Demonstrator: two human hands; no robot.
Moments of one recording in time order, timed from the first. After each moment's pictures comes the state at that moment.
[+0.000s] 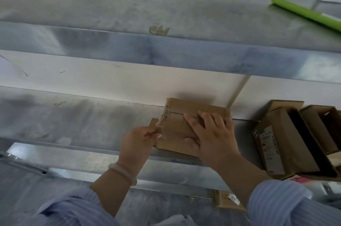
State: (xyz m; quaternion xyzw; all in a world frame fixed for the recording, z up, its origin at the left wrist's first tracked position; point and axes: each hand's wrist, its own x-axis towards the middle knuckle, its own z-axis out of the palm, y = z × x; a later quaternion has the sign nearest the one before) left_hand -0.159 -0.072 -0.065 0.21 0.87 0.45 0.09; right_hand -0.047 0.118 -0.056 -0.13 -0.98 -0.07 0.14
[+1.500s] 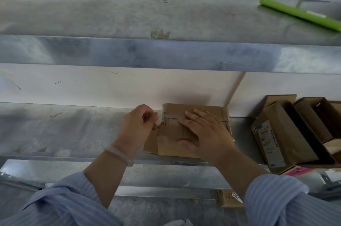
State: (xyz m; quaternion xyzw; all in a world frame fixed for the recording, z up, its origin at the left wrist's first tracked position) left_hand -0.208 -0.063 -0.040 0.28 0.82 0.50 0.08; right_hand -0.060 0.106 -0.046 -0.11 -0.99 0.05 0.08
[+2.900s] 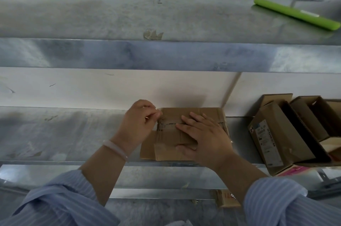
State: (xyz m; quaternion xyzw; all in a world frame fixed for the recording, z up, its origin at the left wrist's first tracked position) left_hand -0.225 -0.053 -0.040 0.45 0.82 0.34 -0.06; right_hand -0.055 0.109 -0.062 -0.07 -0.98 0.06 0.18
